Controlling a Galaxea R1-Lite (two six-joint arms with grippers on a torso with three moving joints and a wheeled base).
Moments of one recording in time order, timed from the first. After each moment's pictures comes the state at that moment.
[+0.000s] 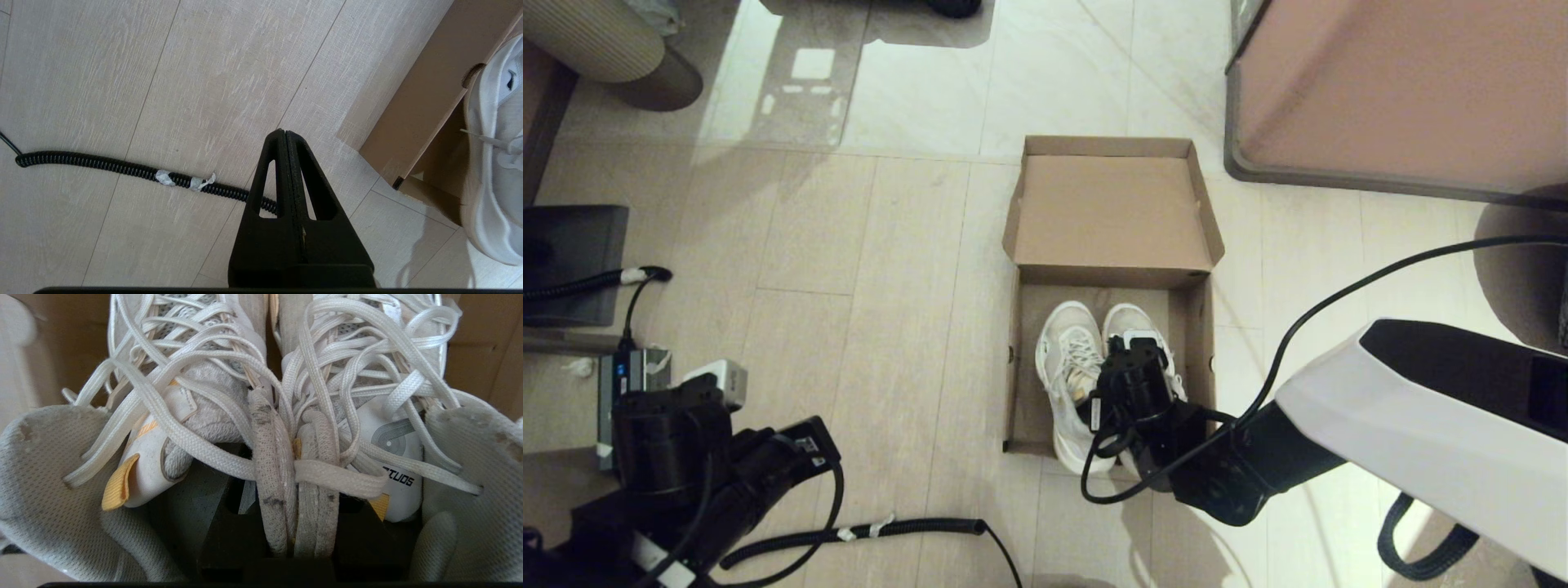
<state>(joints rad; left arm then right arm) -0.25 1.68 -0.25 -1.06 0.33 -0.36 0.72 2.25 -1.13 -0.67 -0.58 0.35</state>
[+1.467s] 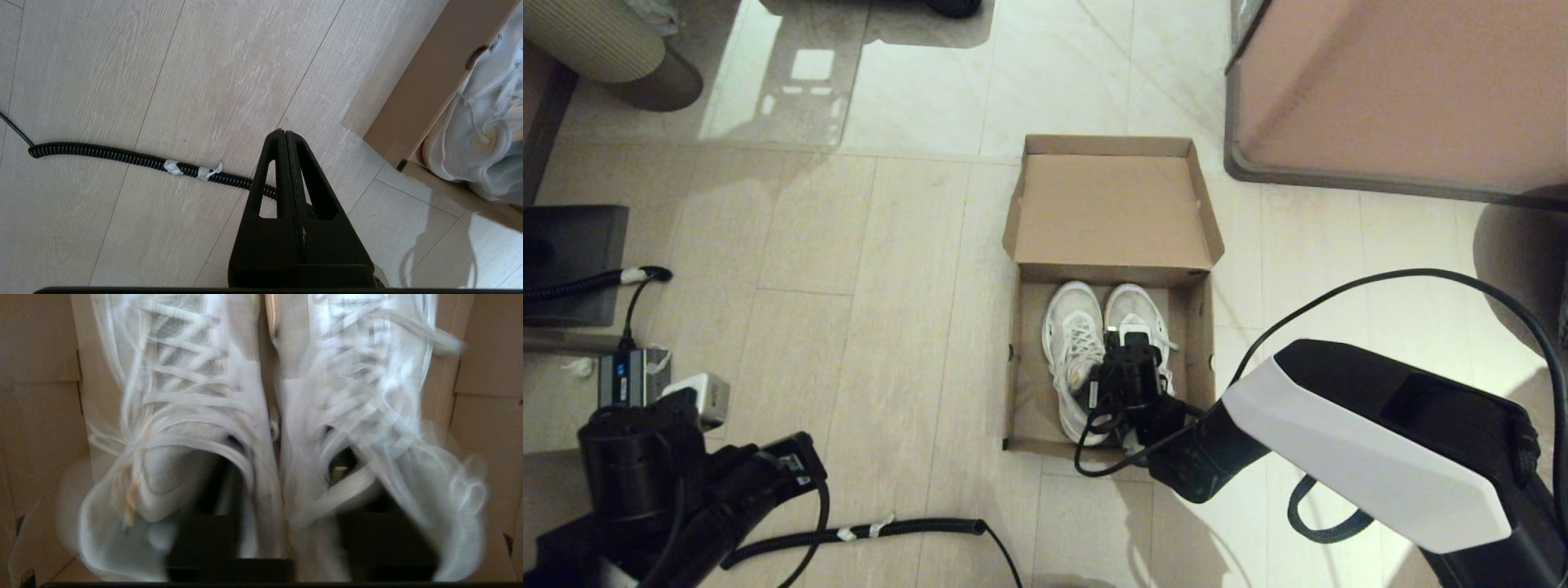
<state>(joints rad) -0.25 1.62 -0.18 -1.06 0.33 -0.35 0.63 2.47 -1.32 -0.85 -0.60 0.25</state>
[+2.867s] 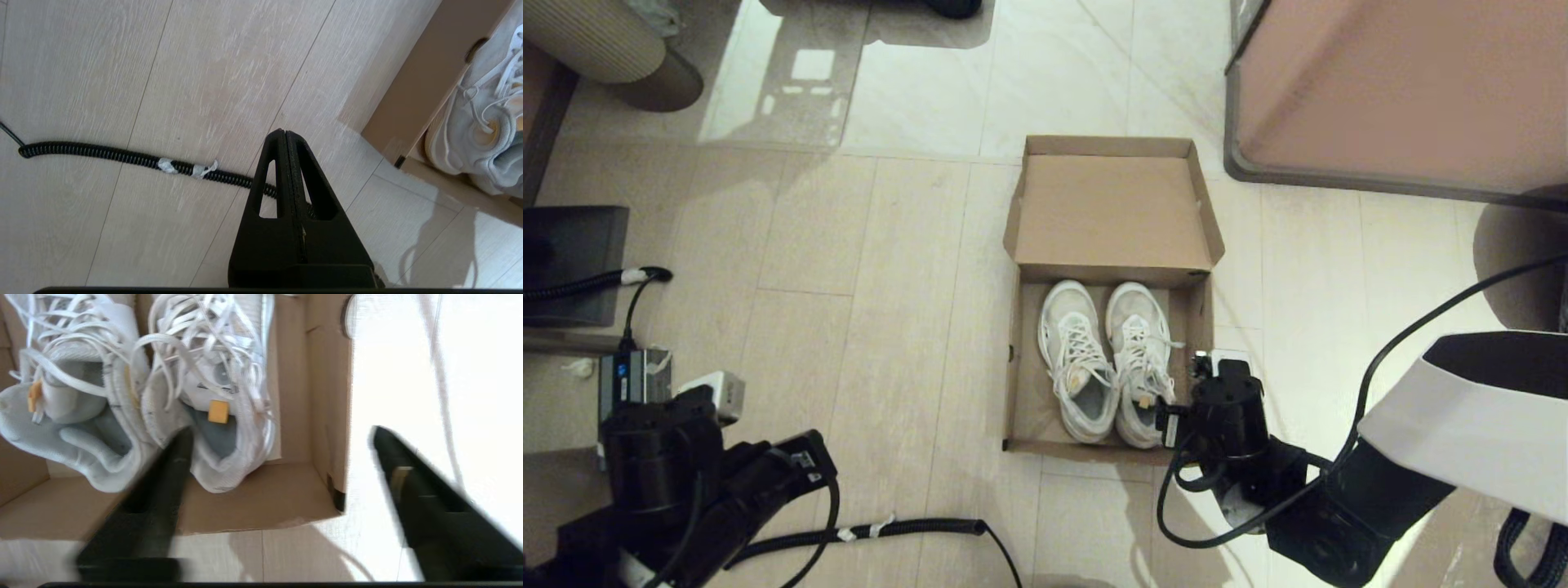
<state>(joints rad) -0.27 1.66 -0.20 -1.06 0.32 -0.35 0.61 2.14 -0.70 -1.05 -0.67 0.33</state>
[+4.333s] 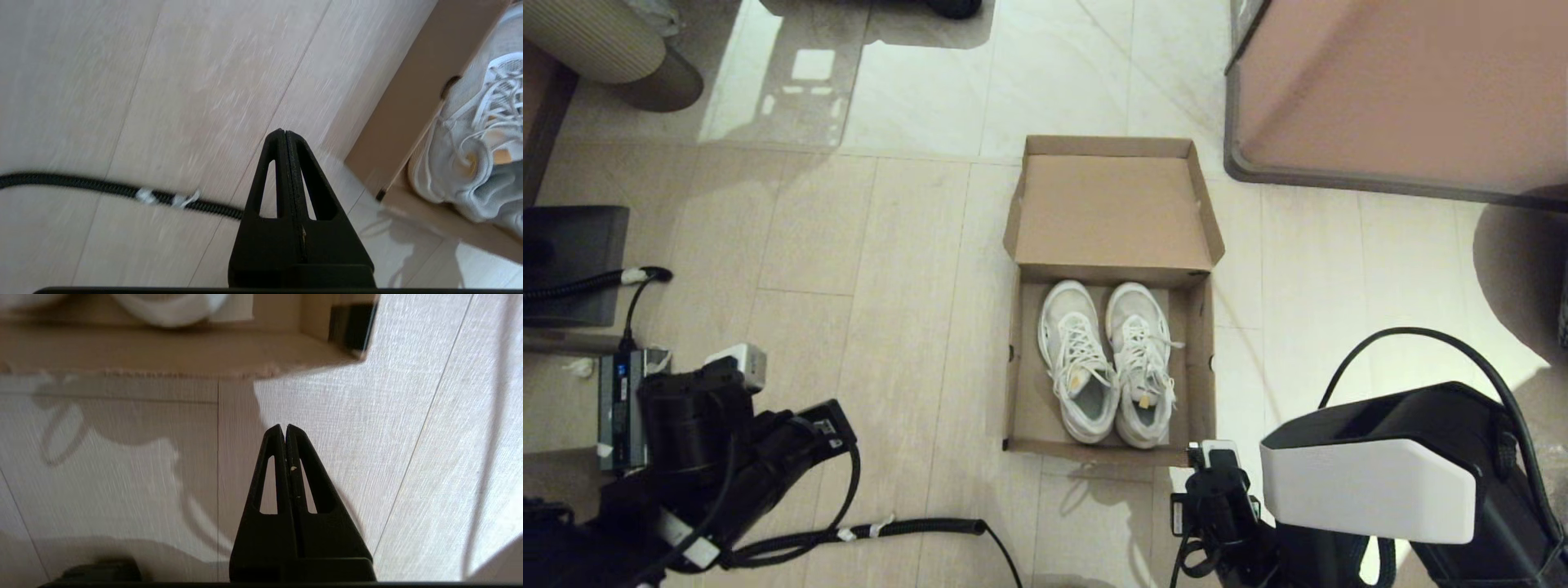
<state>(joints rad) -0.28 1.73 -0.33 -1.06 0.32 -0.36 0.59 2.51 -0.54 -1.36 -0.59 0.33</state>
